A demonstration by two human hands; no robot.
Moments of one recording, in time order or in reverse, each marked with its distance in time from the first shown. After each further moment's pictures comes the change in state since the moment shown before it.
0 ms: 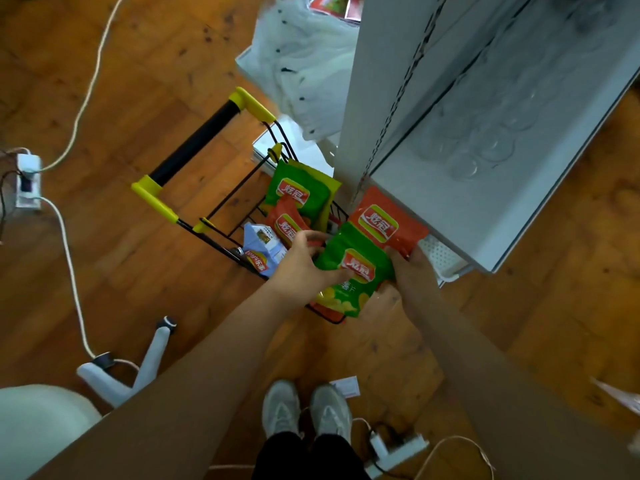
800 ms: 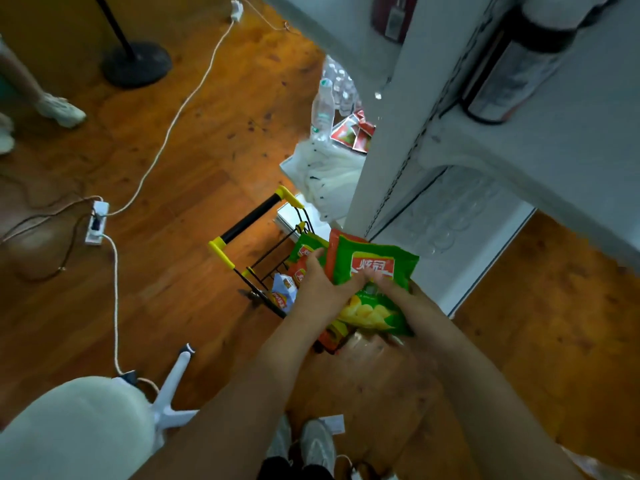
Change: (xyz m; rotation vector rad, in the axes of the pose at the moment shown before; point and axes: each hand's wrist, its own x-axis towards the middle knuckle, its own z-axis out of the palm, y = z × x) left_hand -0.134 0.140 -0.018 -0.234 0.196 0.079; right_hand -0.197 -0.173 -0.028 0.004 -0.381 0.007
